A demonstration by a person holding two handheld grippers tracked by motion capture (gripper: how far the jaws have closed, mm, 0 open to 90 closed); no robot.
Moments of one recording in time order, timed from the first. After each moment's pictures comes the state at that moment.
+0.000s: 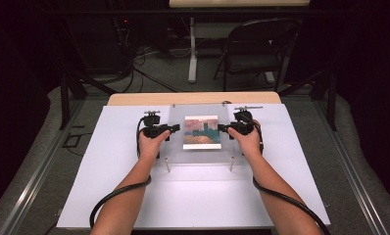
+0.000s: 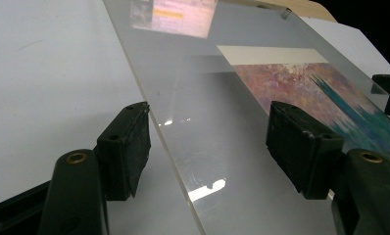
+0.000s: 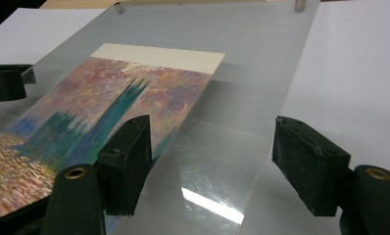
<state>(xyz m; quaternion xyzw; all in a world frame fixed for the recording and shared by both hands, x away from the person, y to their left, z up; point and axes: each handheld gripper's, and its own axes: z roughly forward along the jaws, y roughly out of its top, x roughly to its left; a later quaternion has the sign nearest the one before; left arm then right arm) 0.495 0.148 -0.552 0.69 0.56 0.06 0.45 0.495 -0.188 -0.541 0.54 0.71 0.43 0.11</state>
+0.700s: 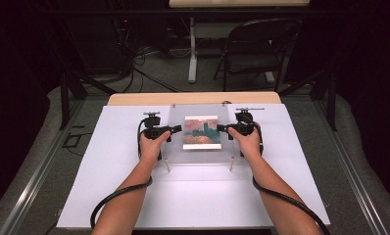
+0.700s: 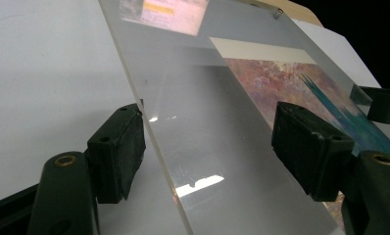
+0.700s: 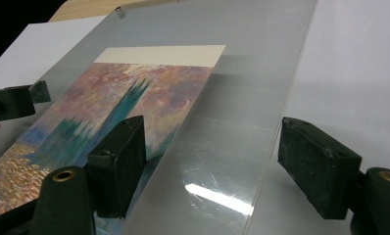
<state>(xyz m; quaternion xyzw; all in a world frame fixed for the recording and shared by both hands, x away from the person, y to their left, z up) 0.493 0.146 -0.557 0.68 0.57 0.02 0.47 0.495 -0.190 -0.548 0.57 0.69 0.44 0.07</state>
